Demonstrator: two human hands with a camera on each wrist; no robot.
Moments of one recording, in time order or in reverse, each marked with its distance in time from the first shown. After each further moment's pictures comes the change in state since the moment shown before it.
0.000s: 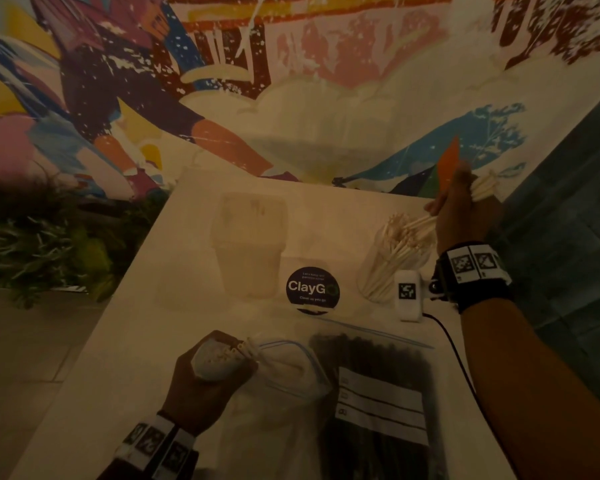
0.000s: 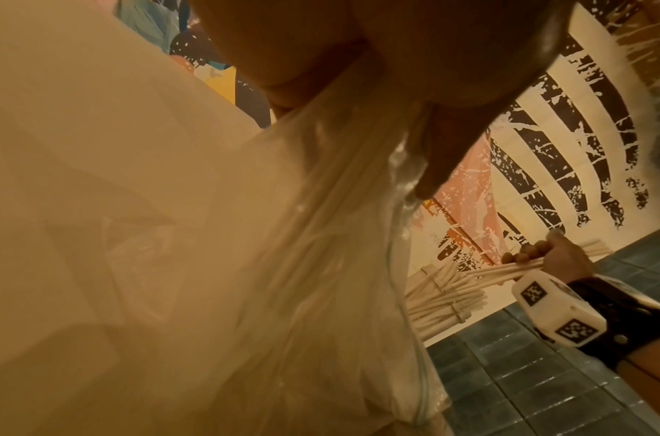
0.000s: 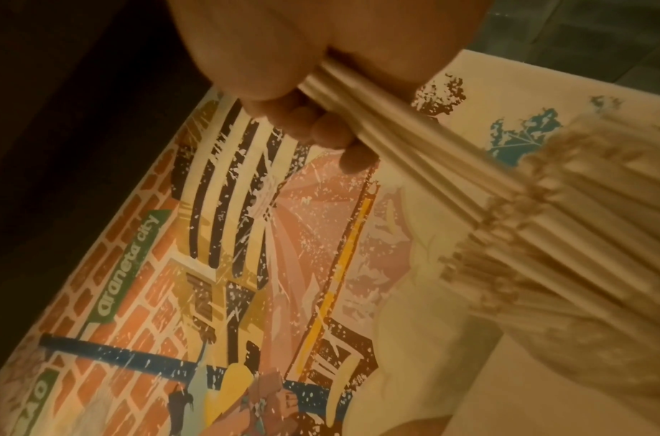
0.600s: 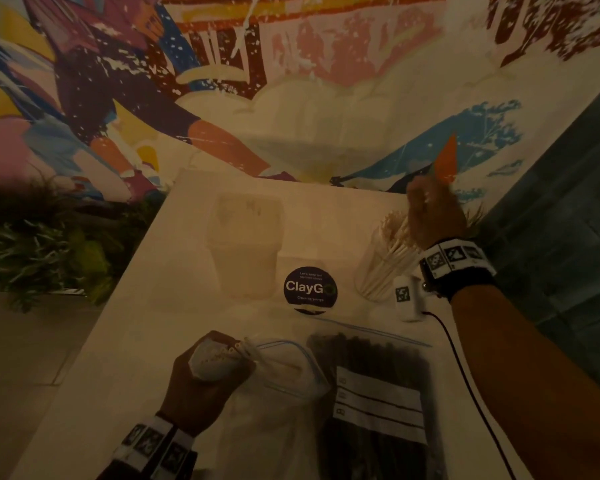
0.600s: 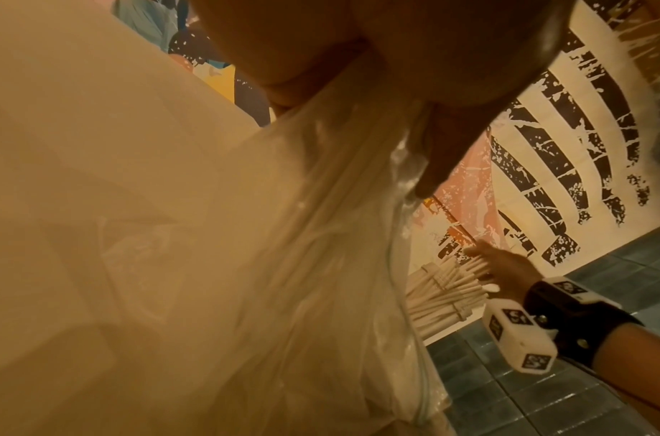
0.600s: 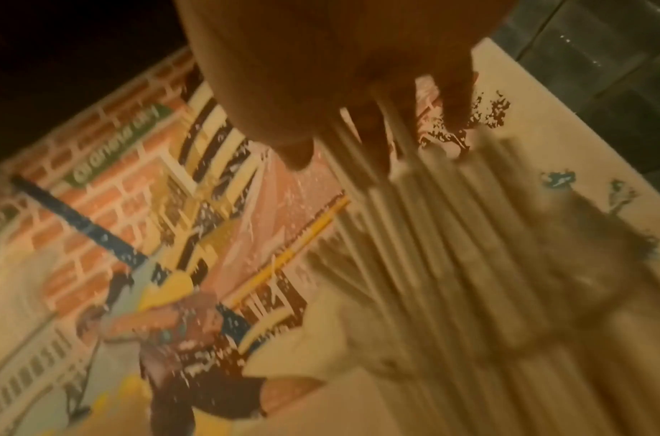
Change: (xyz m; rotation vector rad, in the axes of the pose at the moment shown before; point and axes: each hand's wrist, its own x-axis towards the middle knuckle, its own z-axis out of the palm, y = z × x) left_hand 0.002 -0.002 0.001 0.003 -0.014 0.032; right_hand 0.025 0.041 0.002 -0.807 -0.331 -0.260
